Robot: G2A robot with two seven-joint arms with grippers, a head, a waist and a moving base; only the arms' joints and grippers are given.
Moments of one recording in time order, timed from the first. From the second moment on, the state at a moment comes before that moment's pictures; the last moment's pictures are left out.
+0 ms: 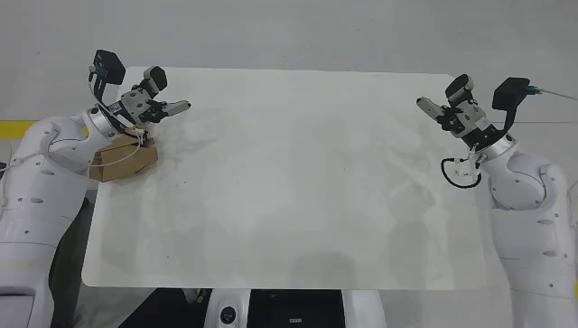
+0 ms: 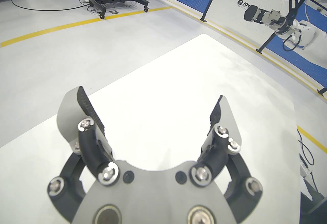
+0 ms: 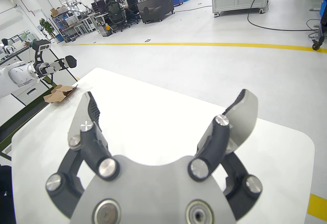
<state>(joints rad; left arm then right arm) 0.83 -0.83 -1.25 -1.11 0.63 -0.98 -0.15 -1.14 -1.11 1.64 -1.47 -0.69 -0.75 0.23</state>
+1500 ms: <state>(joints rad) 0.89 -0.77 -1.51 -0.98 -0.09 -0.59 -0.68 -1.14 -1.11 1.64 -1.47 -0.69 -0.75 0.23</state>
